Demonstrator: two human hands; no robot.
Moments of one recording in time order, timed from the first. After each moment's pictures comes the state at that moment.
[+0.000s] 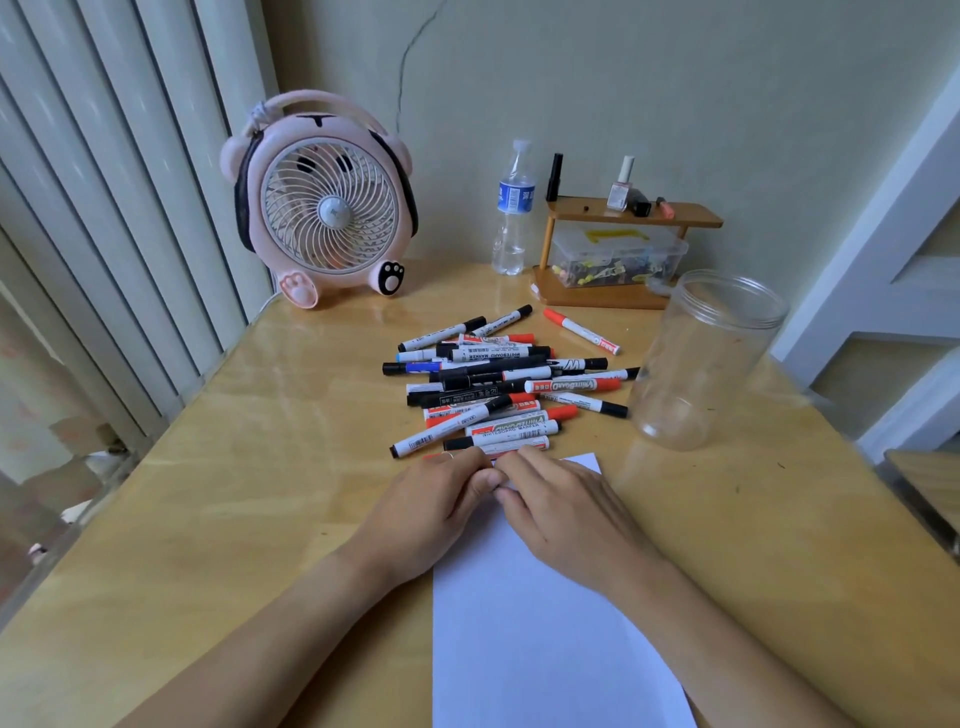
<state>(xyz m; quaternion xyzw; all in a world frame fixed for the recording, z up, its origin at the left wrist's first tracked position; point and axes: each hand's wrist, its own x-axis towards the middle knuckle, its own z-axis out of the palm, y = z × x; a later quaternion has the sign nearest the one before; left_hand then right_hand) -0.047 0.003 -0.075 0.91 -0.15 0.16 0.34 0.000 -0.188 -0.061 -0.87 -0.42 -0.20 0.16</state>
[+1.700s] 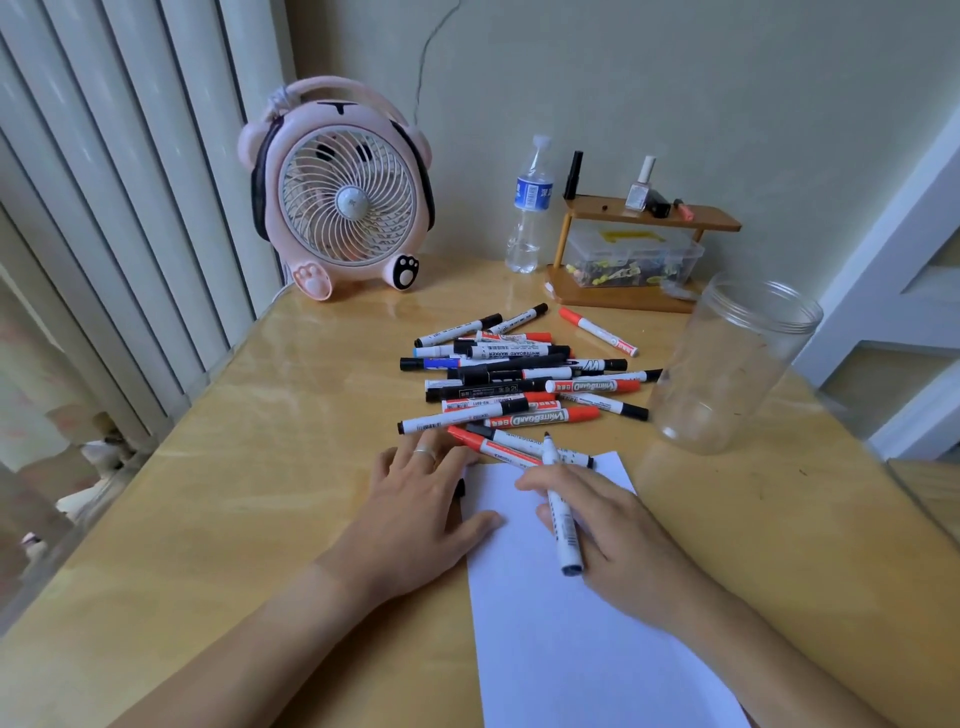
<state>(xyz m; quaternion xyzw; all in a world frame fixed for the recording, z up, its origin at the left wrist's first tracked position) -0.068 0.028 -0.078 0.98 -0.05 0.12 0.17 -0.019 -0.210 -0.054 -0.85 -0.39 0.03 0.35</state>
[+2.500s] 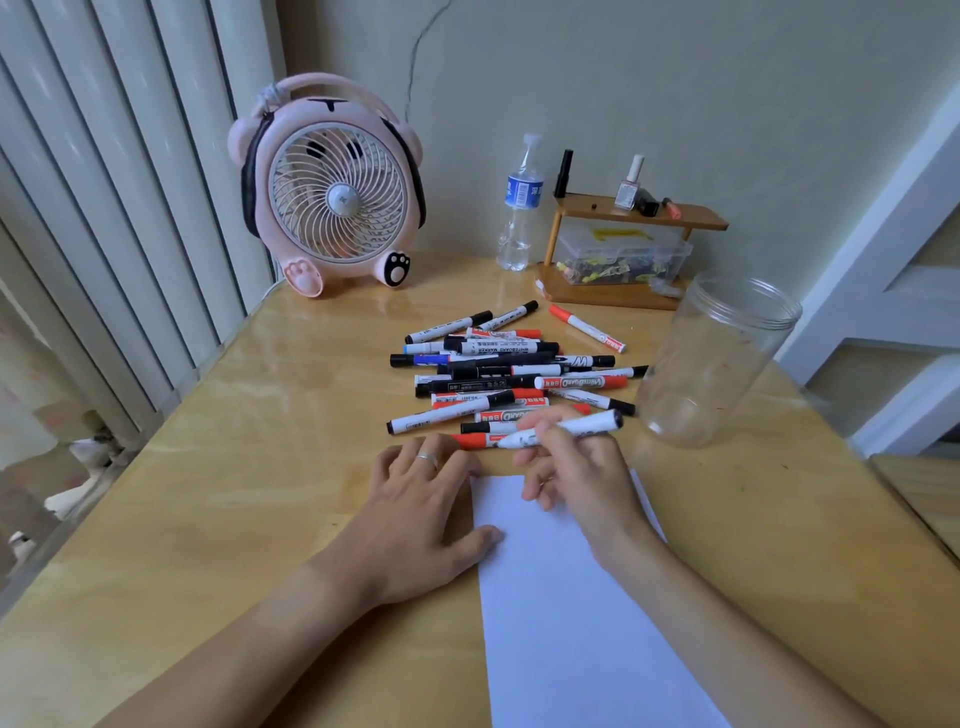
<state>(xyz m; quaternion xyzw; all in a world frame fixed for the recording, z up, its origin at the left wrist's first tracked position) -0.078 0.019 -0.072 0.98 -0.09 0.11 0.17 -0.007 -0.167 -0.036 -0.71 -0.10 0.09 0.69</state>
